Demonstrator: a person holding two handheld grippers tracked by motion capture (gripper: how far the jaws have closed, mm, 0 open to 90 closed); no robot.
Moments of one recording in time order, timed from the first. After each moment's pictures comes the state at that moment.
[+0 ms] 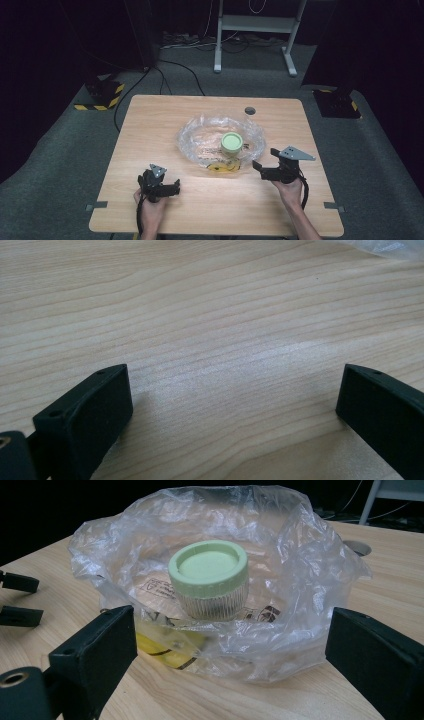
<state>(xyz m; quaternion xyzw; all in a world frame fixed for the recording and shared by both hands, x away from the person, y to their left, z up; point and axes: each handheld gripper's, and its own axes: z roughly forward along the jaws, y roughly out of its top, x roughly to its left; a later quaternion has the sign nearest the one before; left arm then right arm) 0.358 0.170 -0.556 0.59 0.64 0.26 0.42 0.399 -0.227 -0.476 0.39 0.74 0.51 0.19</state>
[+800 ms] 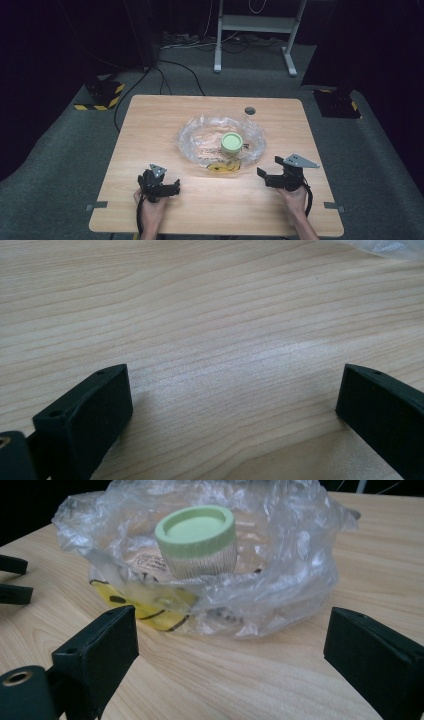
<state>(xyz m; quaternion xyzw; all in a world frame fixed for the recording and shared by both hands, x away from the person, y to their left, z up) 0.358 0.170 -0.556 0.59 0.64 0.26 0.42 0.386 -0.242 -0.497 0.41 0.74 0.49 0.18</state>
